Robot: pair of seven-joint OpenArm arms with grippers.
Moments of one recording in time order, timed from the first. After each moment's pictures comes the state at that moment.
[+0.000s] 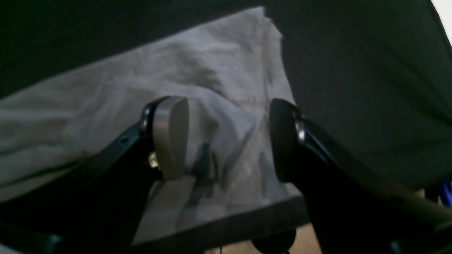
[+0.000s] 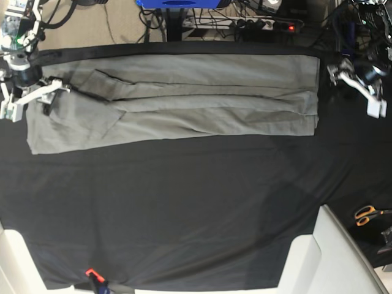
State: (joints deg) left arm 19.3 -20.2 -39.3 77.1 -40.5 -41.1 48.2; right arm -27.4 2.3 22.2 103.1 9.3 6.8 -28.4
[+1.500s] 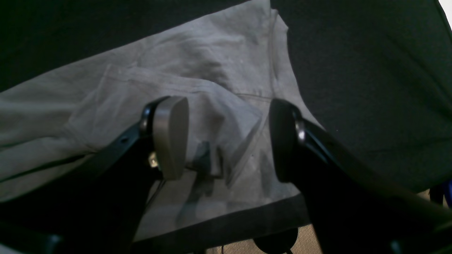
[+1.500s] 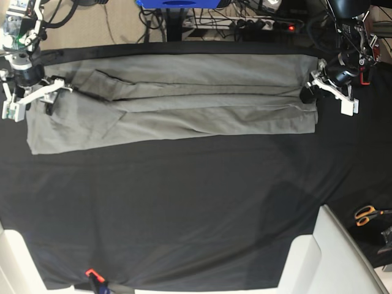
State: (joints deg) left arm 10.7 -17.3 -33.2 58.3 -36.8 -41.6 38.2; right arm -27.3 2.2 21.9 103.0 9.4 7.2 -28.4
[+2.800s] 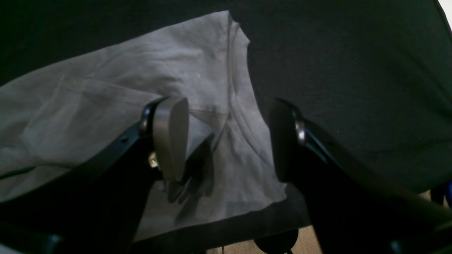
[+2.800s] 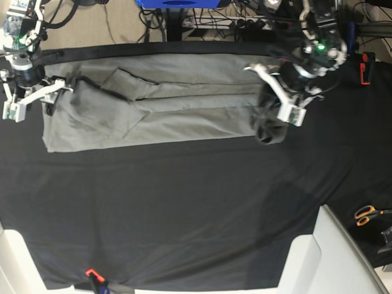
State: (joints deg) left arm 23.0 0.1 -17.4 101.8 -5.8 -35.4 36.4; right arm -27.1 2.1 21.9 103.0 9.2 7.2 -28.6
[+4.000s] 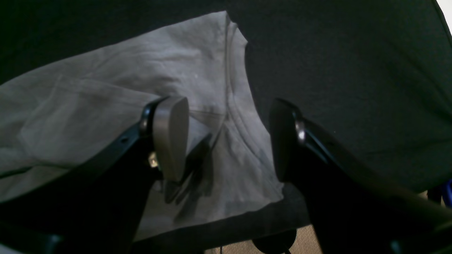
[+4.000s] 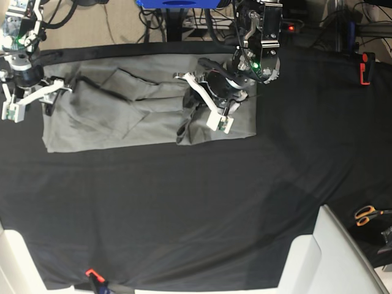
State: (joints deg) left arm 15.5 5.3 0.1 84.9 -12.0 -24.9 36.2; right arm -27.1 2.5 21.9 103.0 9.2 7.2 -28.6
